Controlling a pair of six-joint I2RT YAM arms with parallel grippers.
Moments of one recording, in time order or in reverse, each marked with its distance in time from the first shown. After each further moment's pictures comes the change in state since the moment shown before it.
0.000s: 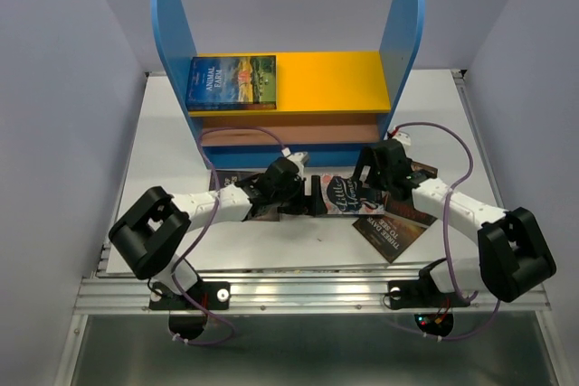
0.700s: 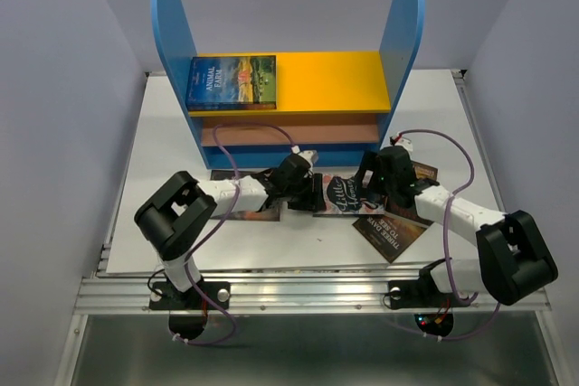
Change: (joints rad) left arm -0.001 0.182 0.121 -0.006 -0.024 0.041; right arm -0.041 -0.013 -0.100 0.144 -0.090 -0.019
